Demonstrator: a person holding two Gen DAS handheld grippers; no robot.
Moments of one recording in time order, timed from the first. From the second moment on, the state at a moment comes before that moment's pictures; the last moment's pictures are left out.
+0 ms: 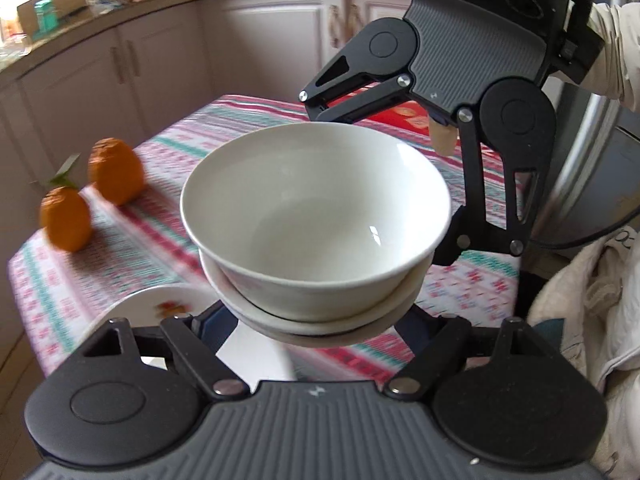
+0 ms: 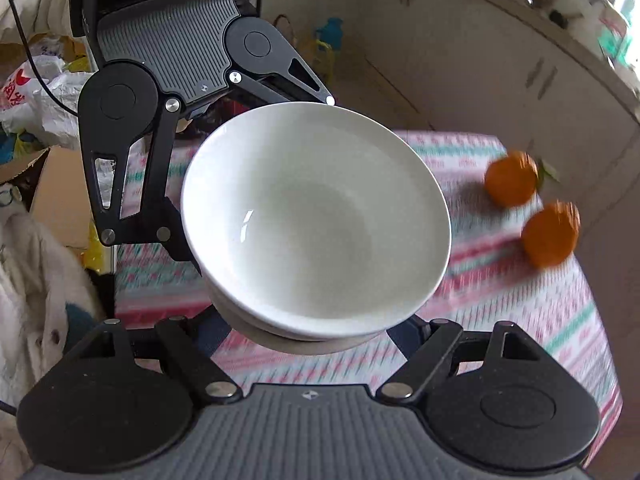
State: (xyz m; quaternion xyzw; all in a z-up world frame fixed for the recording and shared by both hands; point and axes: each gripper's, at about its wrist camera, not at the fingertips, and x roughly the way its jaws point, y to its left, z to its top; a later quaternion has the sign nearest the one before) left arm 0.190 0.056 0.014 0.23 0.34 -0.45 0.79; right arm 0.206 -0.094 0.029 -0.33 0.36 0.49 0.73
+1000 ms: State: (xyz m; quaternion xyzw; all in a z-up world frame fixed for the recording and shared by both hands) left arm 0.229 0.143 -0.011 0.20 0.38 -0.37 0.83; right arm 0.285 0.003 -0.011 -0.31 0.37 0.54 0.69
